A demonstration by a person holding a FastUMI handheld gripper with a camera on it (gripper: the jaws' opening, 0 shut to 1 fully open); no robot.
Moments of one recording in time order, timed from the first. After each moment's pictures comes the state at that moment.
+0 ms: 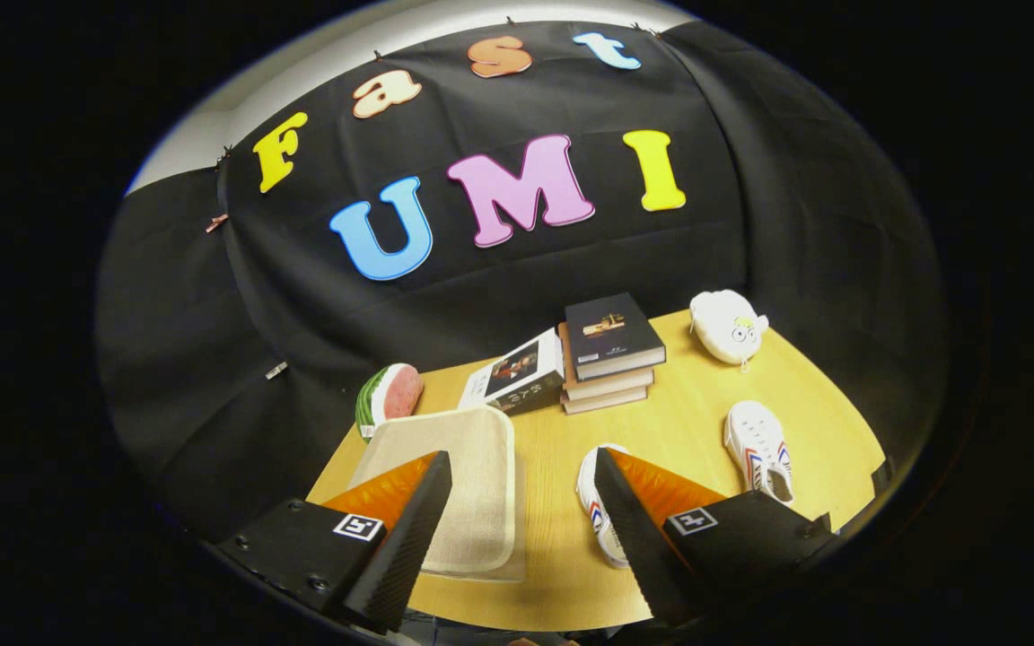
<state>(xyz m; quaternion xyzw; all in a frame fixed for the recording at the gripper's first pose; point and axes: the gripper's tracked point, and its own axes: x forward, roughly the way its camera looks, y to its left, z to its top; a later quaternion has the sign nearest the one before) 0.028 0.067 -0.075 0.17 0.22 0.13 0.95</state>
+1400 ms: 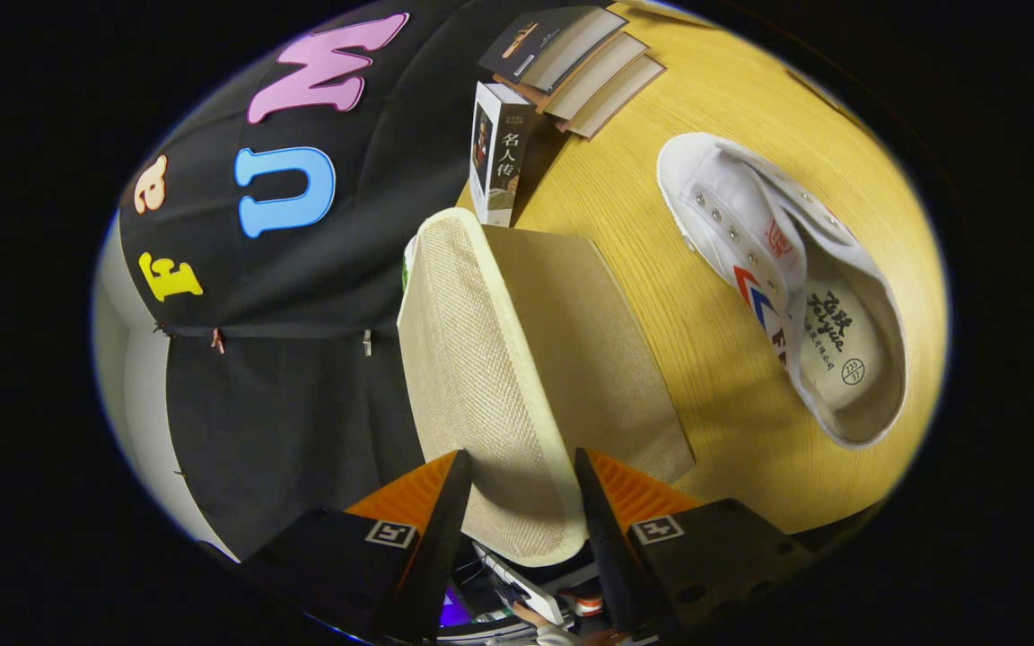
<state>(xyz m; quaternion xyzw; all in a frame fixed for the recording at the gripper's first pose) 0.022 0.164 -0.209 0.47 0.54 0.24 0.65</state>
